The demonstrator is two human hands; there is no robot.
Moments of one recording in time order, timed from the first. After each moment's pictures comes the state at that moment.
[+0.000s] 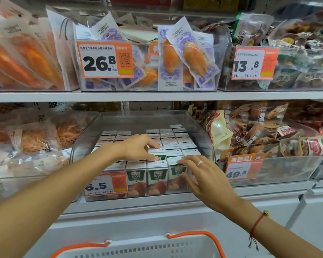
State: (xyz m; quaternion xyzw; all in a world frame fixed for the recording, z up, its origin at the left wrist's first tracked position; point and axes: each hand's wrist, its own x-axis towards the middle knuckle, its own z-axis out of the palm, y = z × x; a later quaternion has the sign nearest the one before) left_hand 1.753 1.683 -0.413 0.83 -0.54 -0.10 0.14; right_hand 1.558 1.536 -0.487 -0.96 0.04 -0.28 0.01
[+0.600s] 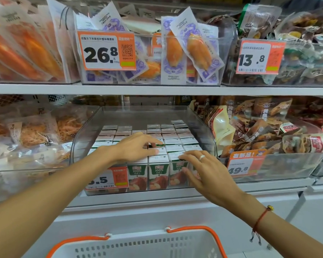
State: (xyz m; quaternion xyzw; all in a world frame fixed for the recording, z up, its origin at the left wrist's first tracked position) left_hand 1.760 1.692 -0.435 0.82 -0.55 -0.04 0.15; right_hand 1.558 1.536 -0.484 -0.97 0.05 -0.25 0.01
